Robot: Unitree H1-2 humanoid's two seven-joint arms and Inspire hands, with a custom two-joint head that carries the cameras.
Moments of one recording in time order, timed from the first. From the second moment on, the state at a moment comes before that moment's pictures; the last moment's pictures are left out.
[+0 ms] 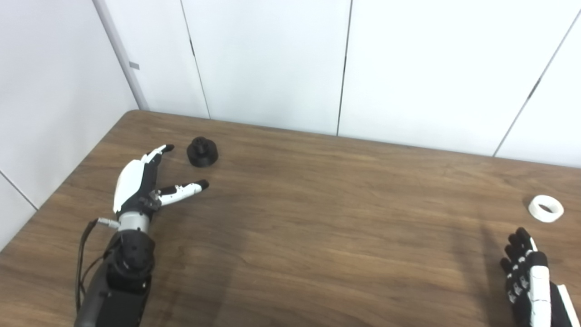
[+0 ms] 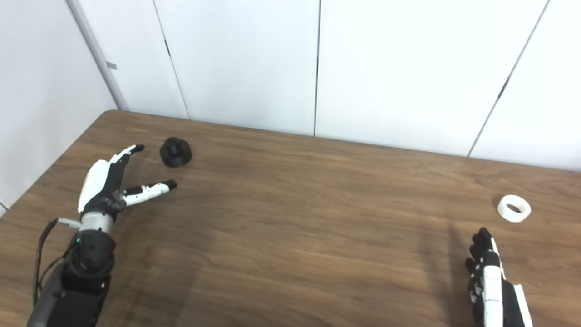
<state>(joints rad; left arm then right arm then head) -0.13 0.38 0.20 0.00 0.48 0.29 0.09 0.16 -0.06 -0.12 -0.34 0.07 0.19 0.08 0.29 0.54</state>
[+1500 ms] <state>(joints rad) -0.51 0.44 -0.02 0.61 0.50 0.23 0.22 0.17 -0.06 -0.10 -0.39 0.05 0.23 0.07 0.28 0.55</state>
